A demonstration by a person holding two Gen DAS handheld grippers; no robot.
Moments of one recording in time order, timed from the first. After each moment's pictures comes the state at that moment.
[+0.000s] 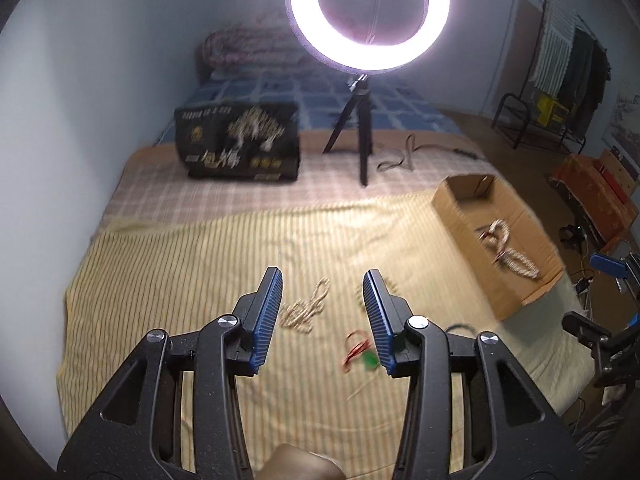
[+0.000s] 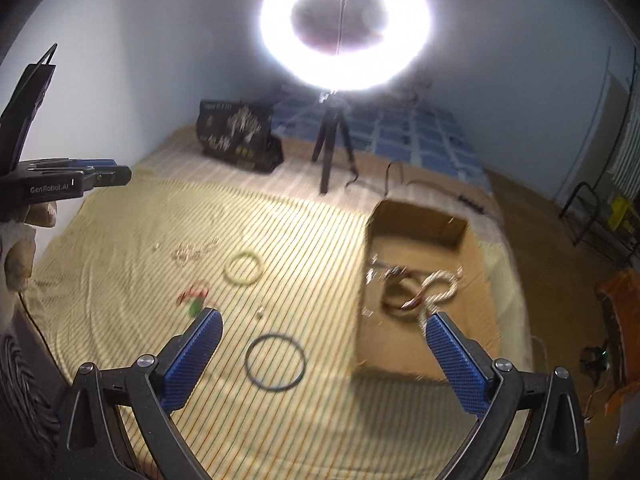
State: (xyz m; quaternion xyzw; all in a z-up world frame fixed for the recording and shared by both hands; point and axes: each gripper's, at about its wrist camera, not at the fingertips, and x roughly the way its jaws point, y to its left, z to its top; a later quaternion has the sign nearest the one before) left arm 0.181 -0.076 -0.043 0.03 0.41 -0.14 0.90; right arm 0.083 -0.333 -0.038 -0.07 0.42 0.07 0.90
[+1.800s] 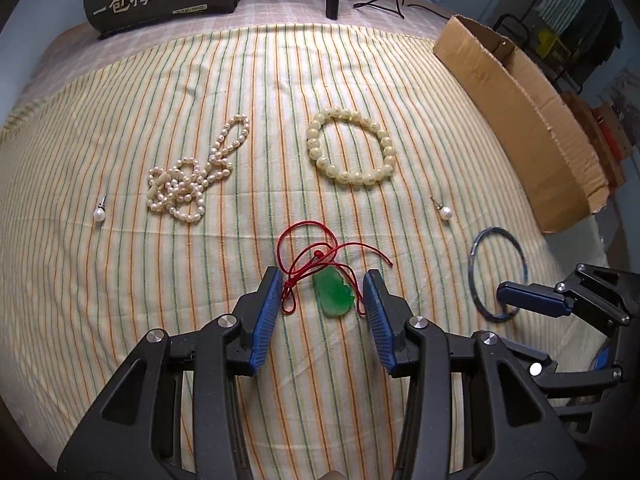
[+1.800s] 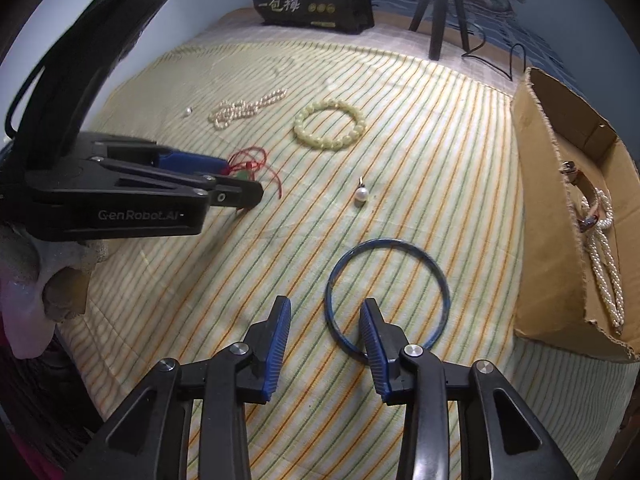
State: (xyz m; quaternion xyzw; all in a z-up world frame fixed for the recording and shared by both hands) left arm 0.204 -0.145 -0.208 0.03 0.57 -0.18 0.80; right arm 0.113 -0.274 -0.179 -0.07 0.56 0.18 0.81
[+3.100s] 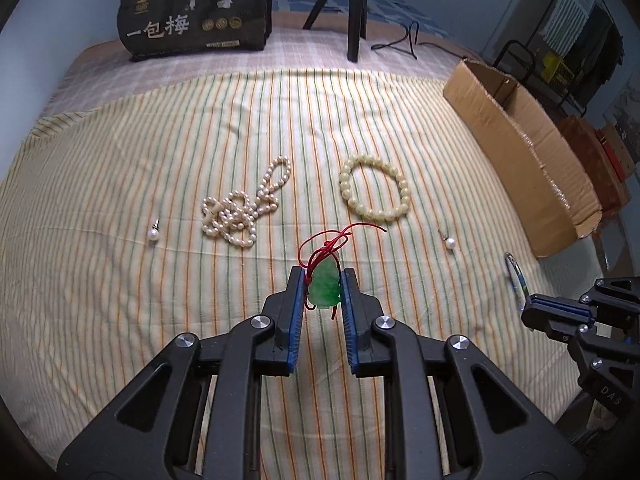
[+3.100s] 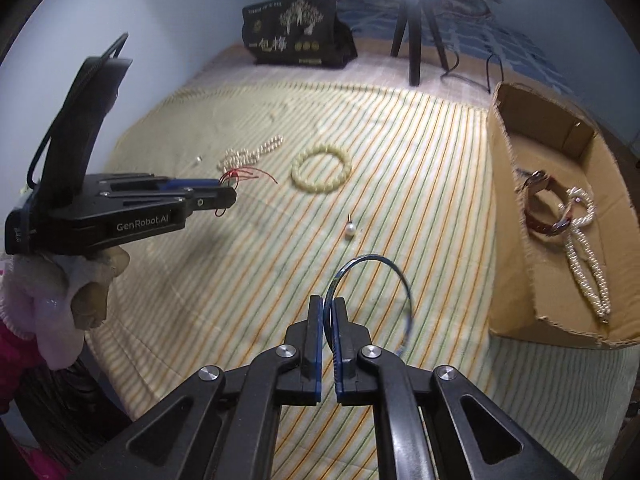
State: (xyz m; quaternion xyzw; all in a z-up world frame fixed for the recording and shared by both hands) left arm 0.197 -0.118 -0.172 0.01 0.52 -0.16 0.84; right arm 0.108 -0.291 -0.137 -0.01 0.53 0.18 0.83
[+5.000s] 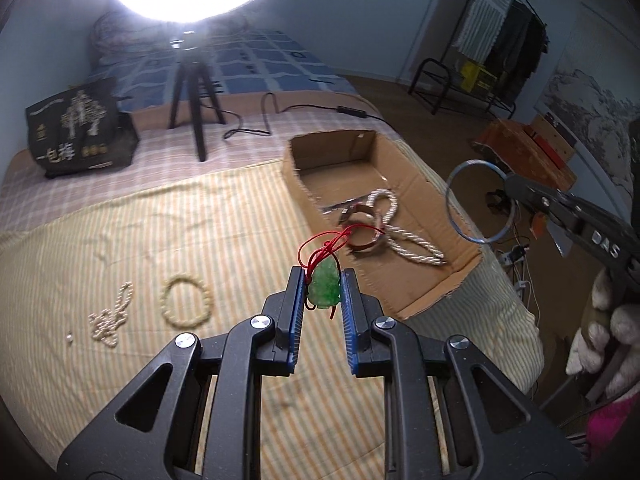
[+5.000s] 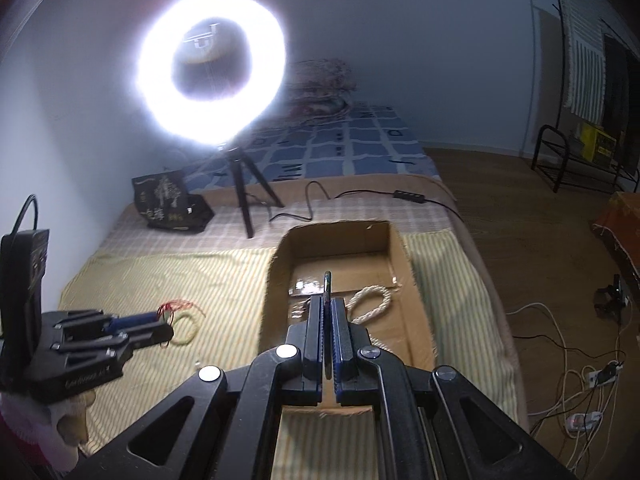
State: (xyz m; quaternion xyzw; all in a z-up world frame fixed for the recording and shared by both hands) left arm 0.180 -0.257 -0.076 0.02 0.44 -0.29 0.85; right arm 0.113 -0.457 -0.026 0.06 0.37 0.00 0.93
